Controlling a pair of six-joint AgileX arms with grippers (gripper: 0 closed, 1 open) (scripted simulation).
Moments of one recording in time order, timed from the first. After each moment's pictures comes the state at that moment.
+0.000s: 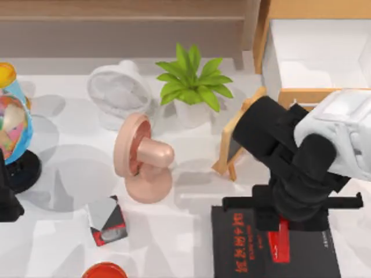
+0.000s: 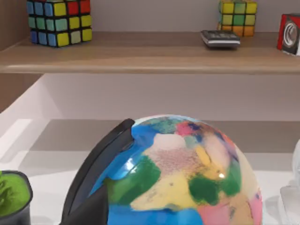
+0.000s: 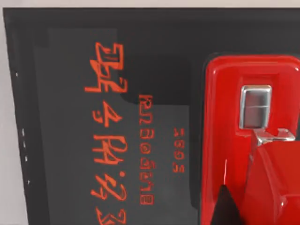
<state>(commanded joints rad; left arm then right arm) 0.00 0.00 0.00 0.00 0.00 0.00 0.78 1.65 1.05 -0.89 0.07 0.78</state>
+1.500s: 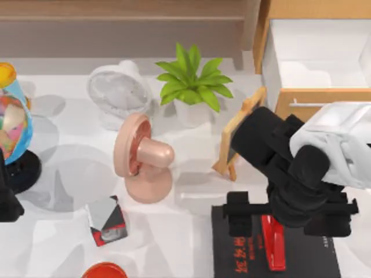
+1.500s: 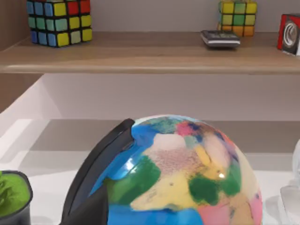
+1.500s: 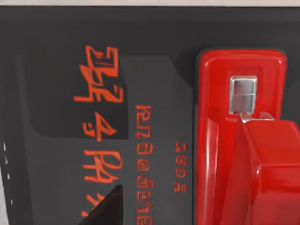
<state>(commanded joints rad) 0.00 0.00 0.00 0.00 0.00 0.00 0.78 1.68 1.01 -0.83 0.07 0.78</state>
